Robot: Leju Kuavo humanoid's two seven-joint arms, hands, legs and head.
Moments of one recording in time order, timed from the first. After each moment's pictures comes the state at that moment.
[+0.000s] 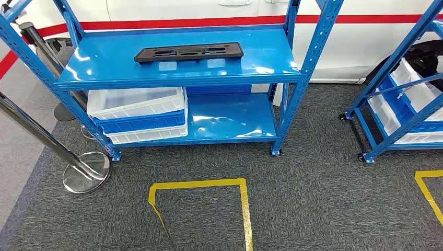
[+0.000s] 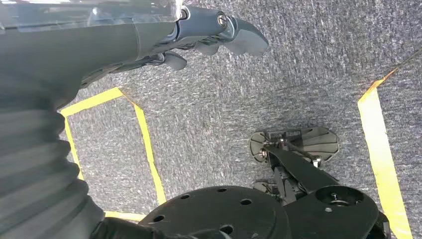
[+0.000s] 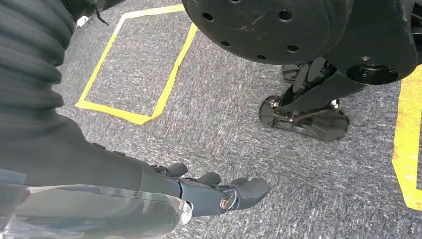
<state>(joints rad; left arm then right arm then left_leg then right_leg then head) 0.15 0.00 -0.01 -0.38 0.00 0.00 0.00 0.15 0.00 0.01 -0.41 0.00 0.00 0.00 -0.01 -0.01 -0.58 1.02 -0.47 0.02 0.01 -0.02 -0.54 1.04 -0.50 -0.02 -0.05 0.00</state>
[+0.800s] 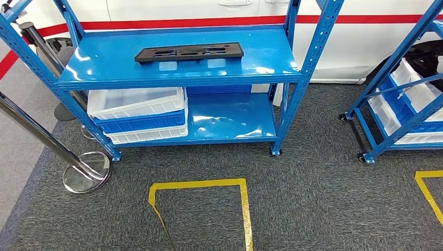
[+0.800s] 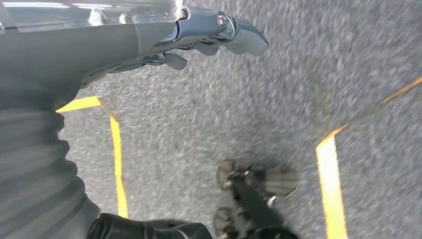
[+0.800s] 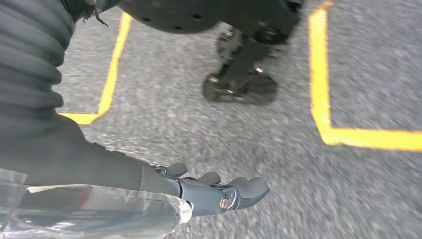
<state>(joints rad) 0.10 0.00 -0.01 -0.38 0.07 0.17 -0.06 0.08 -0.02 0.09 -0.41 -0.26 -0.18 -0.12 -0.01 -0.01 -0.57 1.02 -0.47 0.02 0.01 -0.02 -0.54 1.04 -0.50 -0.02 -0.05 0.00</state>
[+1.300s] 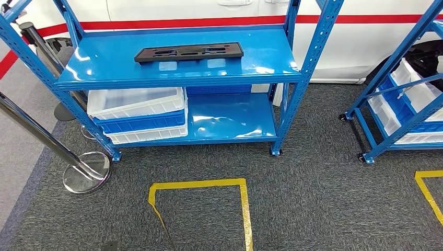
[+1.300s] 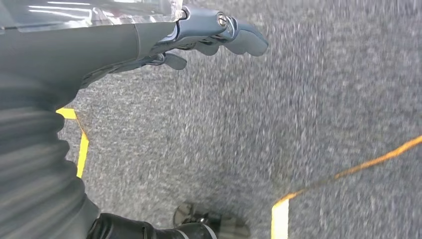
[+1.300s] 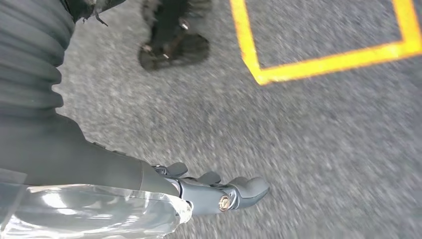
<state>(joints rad) 0.02 0.01 -0.03 -0.34 0.18 0.40 -0.14 0.00 -0.07 0.27 -0.39 -0.62 -0.42 -0.31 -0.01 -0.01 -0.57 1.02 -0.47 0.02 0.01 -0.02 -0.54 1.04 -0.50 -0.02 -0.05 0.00</state>
